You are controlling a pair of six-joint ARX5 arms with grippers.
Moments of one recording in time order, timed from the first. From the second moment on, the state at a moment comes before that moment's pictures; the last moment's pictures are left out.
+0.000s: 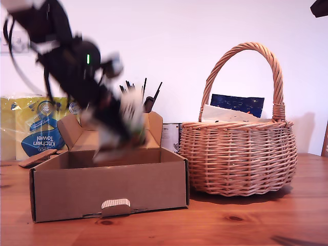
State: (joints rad) left arm -0.35 1.91 1.49 -0.64 0.60 0.54; right arm 0.30 0.45 0.58 -0.52 -0.44 -0.05
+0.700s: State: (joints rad) left arm -0.73 1.92 1.56 -0.14 0.44 0.68; right arm 0.30 0.45 0.58 -0.52 -0.44 -0.05
